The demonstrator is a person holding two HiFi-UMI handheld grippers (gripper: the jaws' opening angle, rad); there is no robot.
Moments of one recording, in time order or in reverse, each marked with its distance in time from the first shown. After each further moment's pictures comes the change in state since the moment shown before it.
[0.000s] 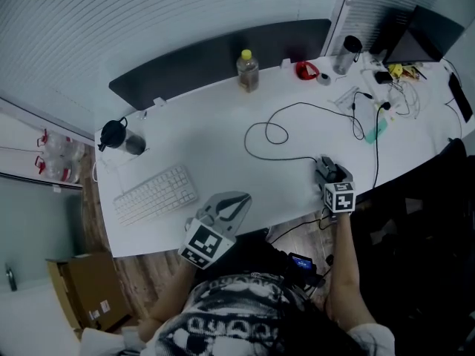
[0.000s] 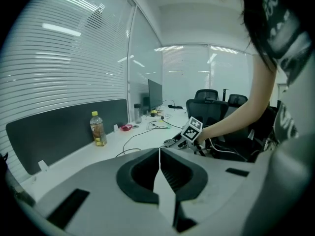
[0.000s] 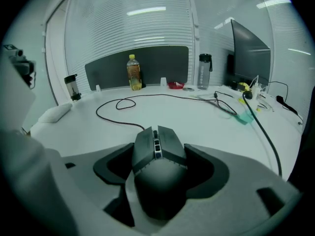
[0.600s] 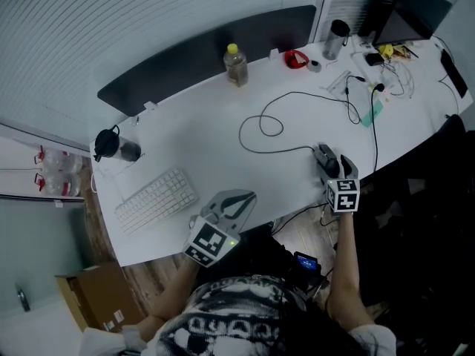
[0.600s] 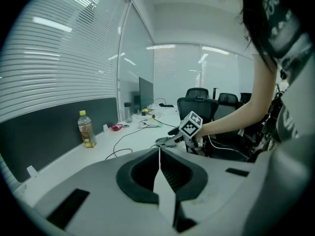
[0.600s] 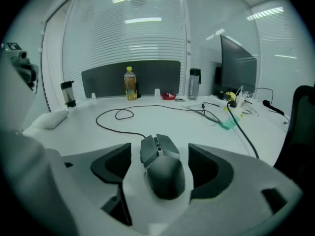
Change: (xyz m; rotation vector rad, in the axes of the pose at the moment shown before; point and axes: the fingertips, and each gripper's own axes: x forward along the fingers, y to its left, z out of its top) left arm 0.010 -0.014 -0.004 0.042 0.012 -0.107; right arm -0.037 0.001 0.012 0.036 -0.104 -0.098
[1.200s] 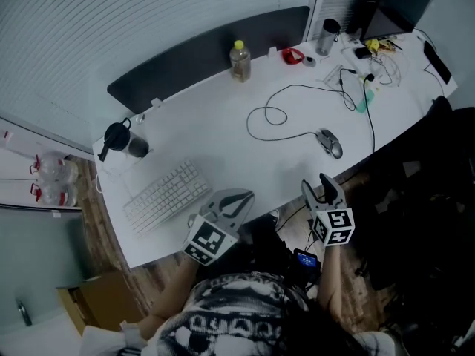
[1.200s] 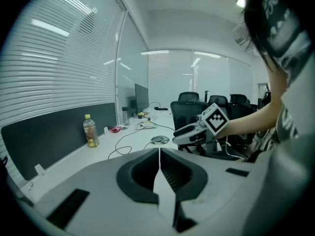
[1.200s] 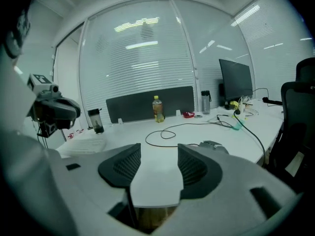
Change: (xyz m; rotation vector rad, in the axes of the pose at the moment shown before) left arm -0.079 -0.013 -0.018 0.037 -0.045 -0.055; right arm -0.135 0.159 0.032 0.127 -0.225 0.080
